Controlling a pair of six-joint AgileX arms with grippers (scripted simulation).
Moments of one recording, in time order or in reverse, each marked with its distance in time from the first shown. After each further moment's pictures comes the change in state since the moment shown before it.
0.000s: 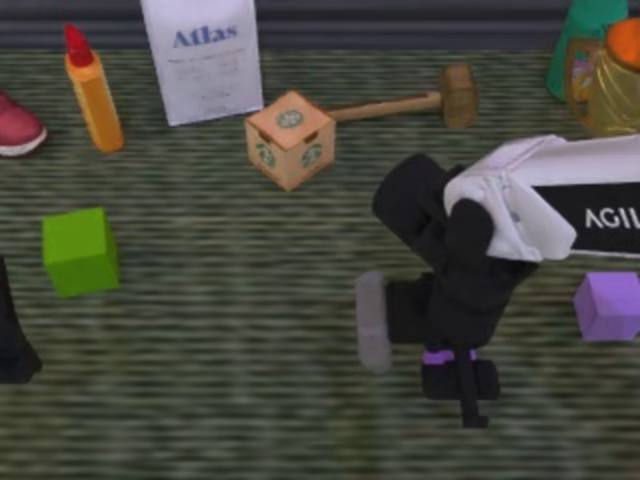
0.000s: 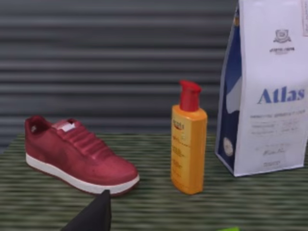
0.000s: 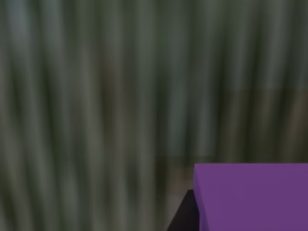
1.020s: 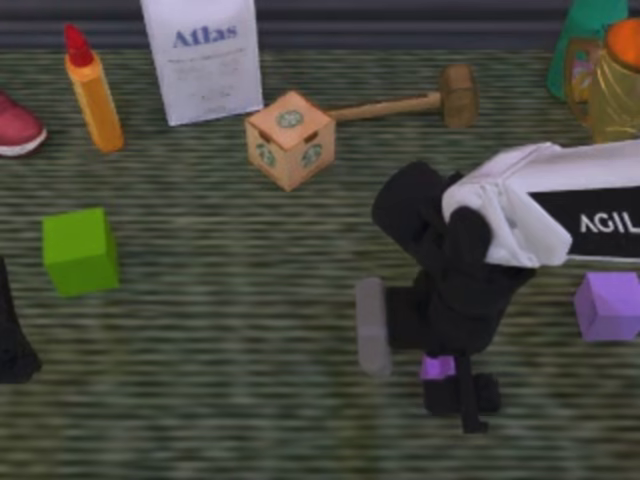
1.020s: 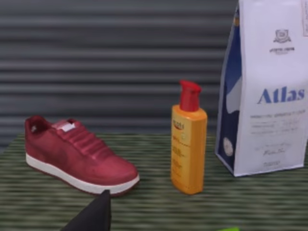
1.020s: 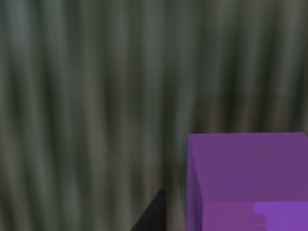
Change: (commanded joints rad) left arm 0.000 0.000 0.000 0.000 0.000 0.000; right arm 0.001 0.008 -0.011 0.015 0.000 -0.001
